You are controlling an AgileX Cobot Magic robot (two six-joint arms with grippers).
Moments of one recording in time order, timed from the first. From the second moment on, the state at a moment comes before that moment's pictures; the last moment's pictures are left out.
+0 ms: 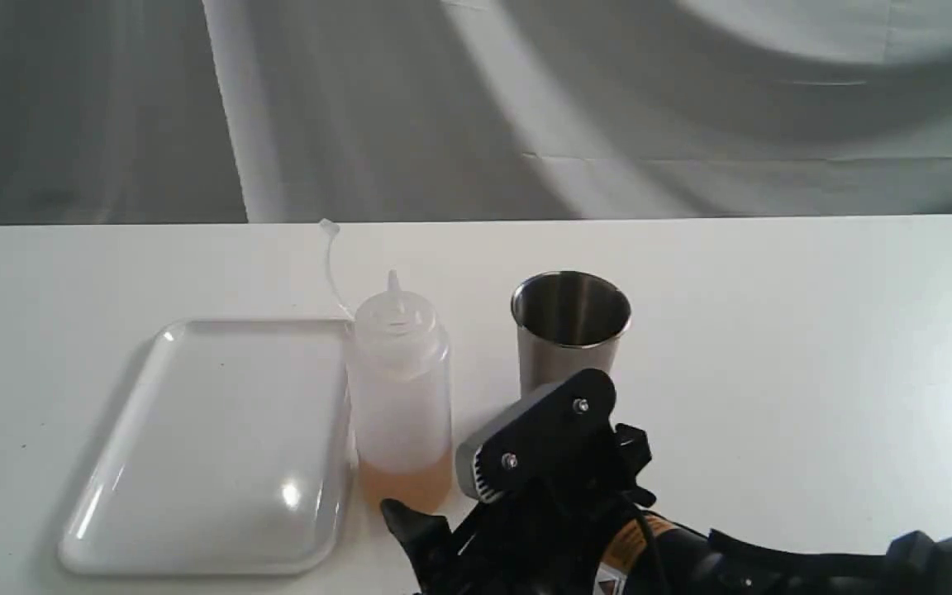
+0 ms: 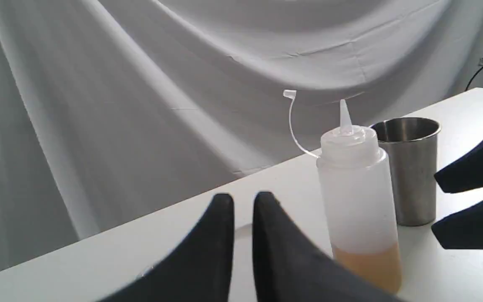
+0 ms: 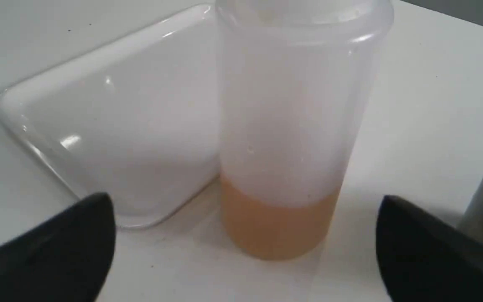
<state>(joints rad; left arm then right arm) -0.40 0.01 0.00 0.26 0.06 -0.06 0.69 1.81 -0.60 0.18 -0.71 -0.12</state>
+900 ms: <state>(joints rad) -0.40 0.01 0.00 0.26 0.06 -0.06 0.69 1.91 -0.65 0.23 -0.76 -0.13</state>
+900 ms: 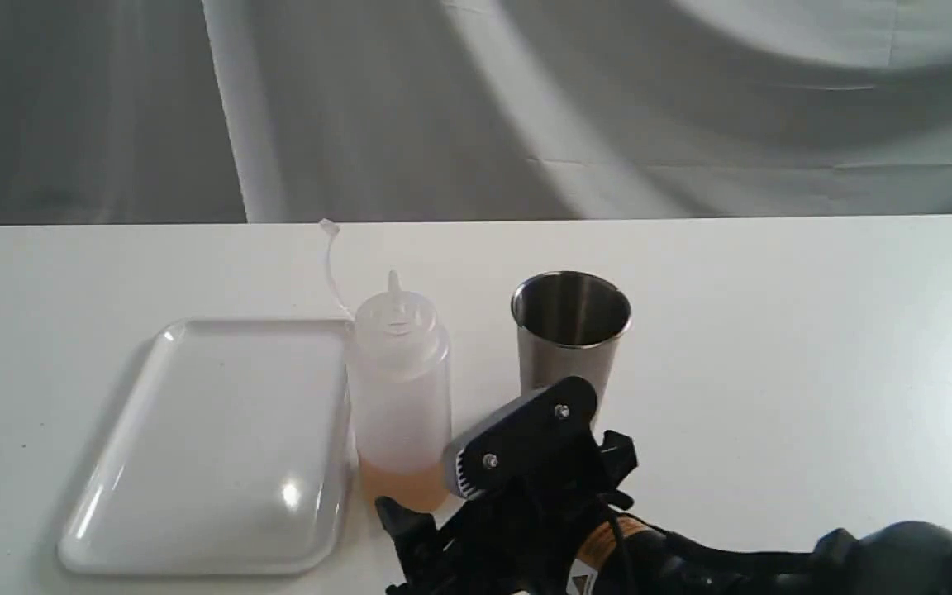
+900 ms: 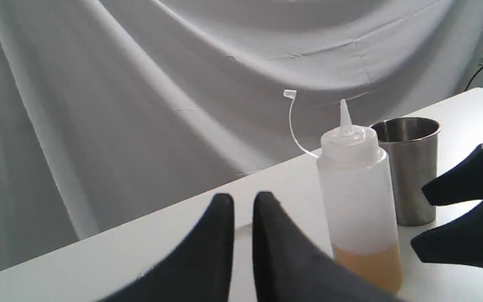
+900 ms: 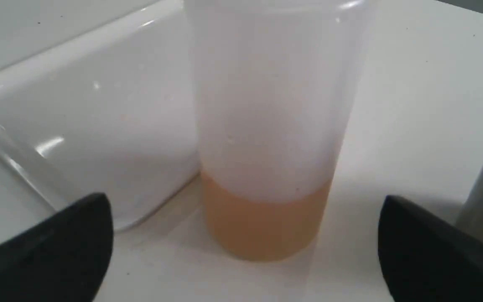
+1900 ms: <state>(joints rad) -0.40 0.01 0.00 0.26 0.06 -0.06 0.69 2.00 -0.80 0.29 -0.75 -0.15</state>
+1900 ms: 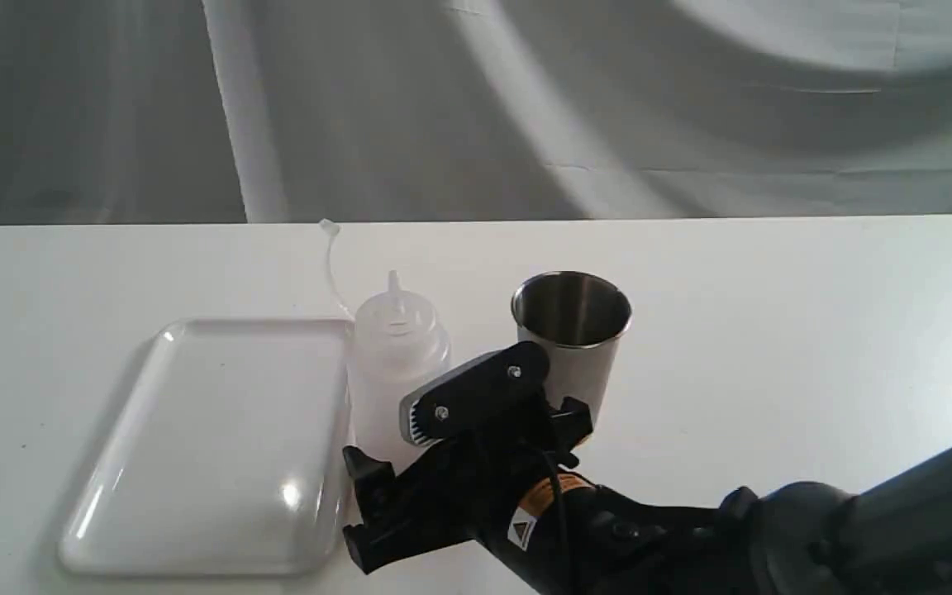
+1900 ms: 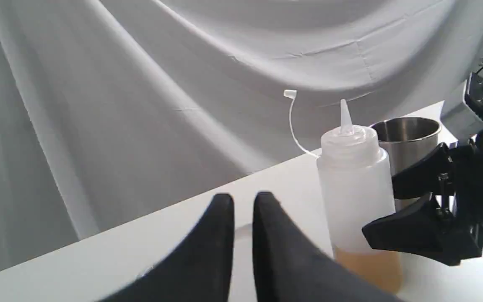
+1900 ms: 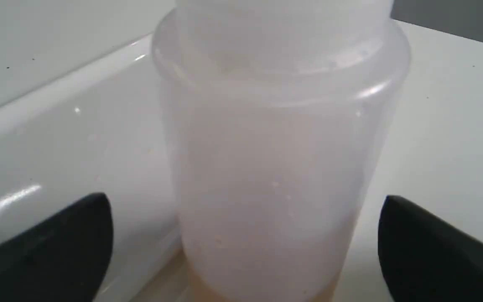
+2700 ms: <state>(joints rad) -0.40 0.01 0.00 0.26 0.06 -0.06 0.67 2.05 -0.87 0.29 -0.74 -0.16</state>
